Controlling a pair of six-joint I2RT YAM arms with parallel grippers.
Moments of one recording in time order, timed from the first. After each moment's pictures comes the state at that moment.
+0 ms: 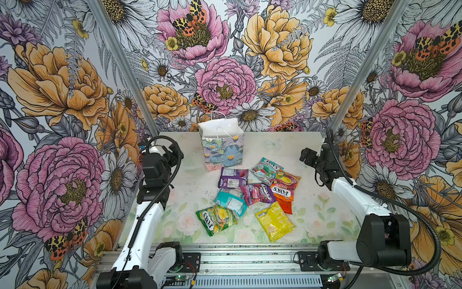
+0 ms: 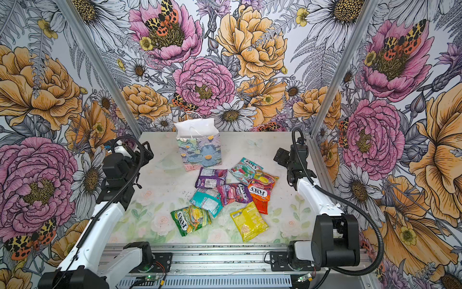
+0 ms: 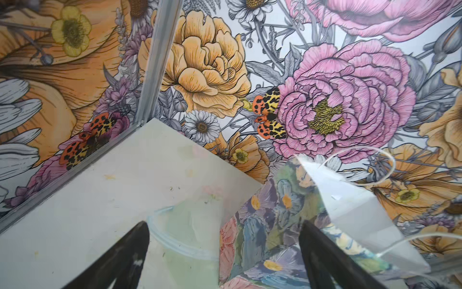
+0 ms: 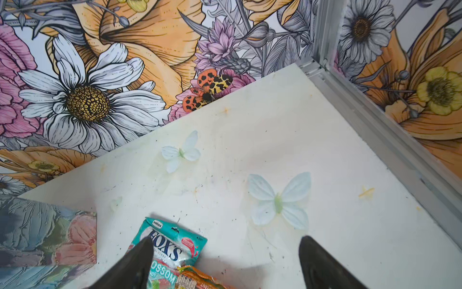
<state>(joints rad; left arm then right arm) 0.05 1.01 0.87 -0.04 -0.07 -0.52 0.01 1.35 0.91 -0.12 0.02 0.40</state>
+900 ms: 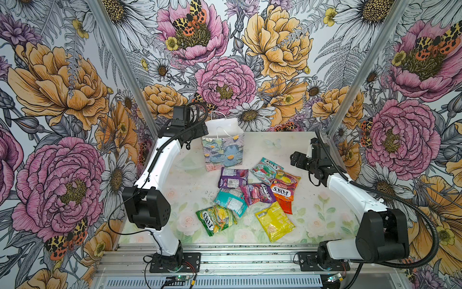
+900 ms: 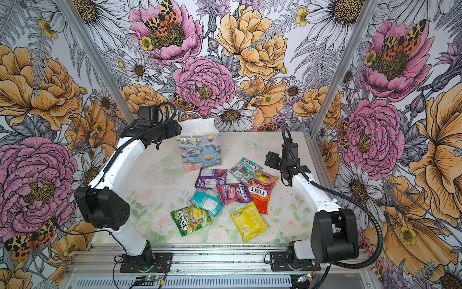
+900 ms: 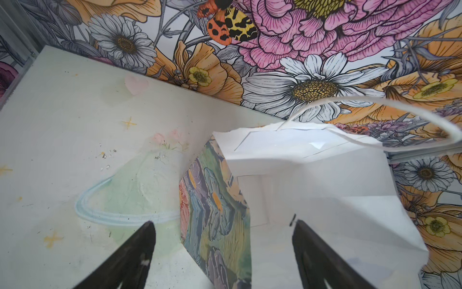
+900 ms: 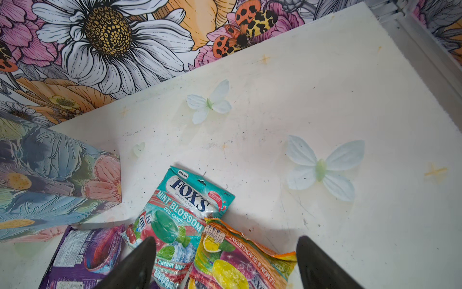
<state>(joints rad) -0.14 1.74 1.81 -0.74 0.04 -0.41 0.09 1.39 0.97 -0.27 -0.08 0.37</state>
